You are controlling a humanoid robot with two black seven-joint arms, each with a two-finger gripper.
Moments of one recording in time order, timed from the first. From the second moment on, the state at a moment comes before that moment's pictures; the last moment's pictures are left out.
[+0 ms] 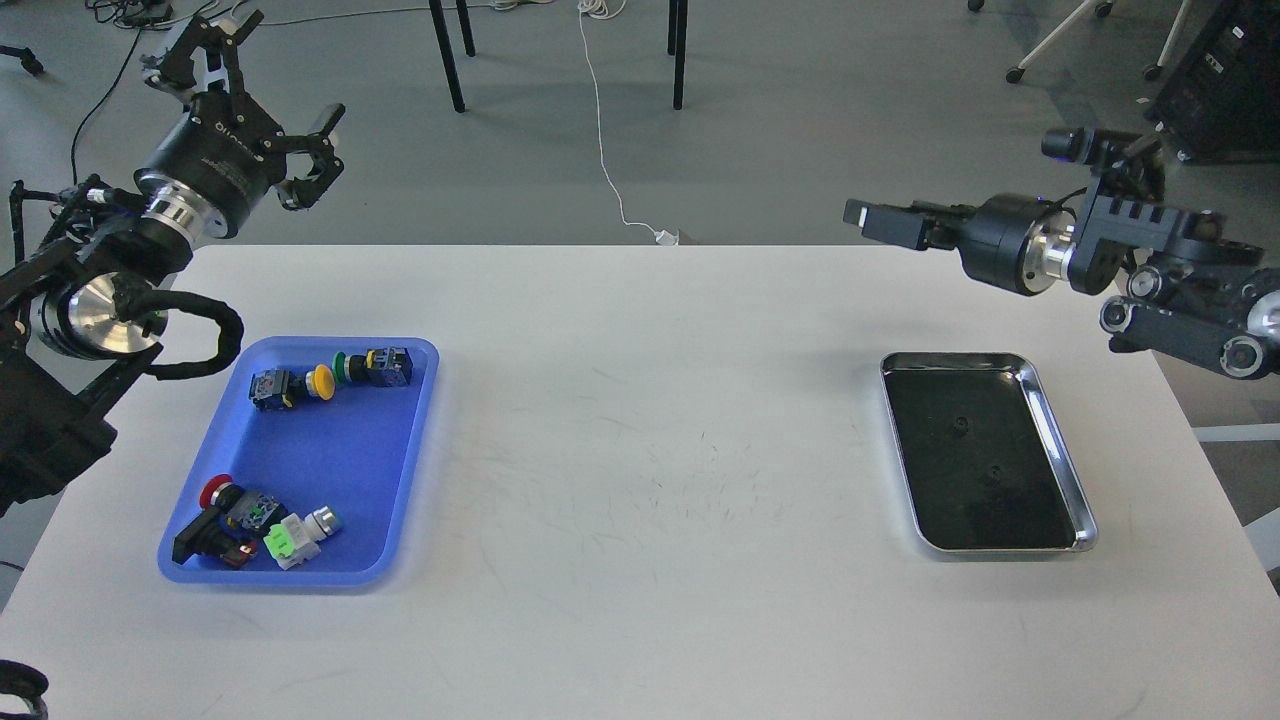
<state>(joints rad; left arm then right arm) -0.82 0.55 -0.69 -0.86 -0.07 -0.34 -0.27 1.33 -0.57 -0.24 0.94 -0.83 -0.07 0.39</state>
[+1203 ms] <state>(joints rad) -0.81 0.22 -0.86 -0.66 -0.19 -0.36 -0.28 0.90 -0.25 0.85 0.53 0.19 0.25 0.37</state>
